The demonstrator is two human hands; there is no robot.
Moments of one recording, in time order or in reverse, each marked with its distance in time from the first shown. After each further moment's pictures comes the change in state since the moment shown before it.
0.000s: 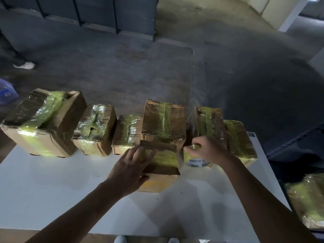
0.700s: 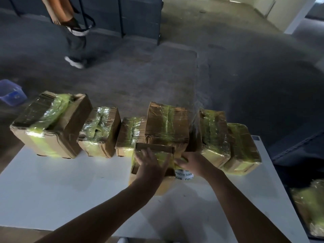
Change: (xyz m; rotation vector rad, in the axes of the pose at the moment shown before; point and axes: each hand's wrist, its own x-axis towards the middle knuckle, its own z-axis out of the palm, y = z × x) left_hand 0.036 0.052 0.001 0.084 -0.358 -0.163; right_hand 0.004 -0.001 0.061 -0.074 -0.174 0.097
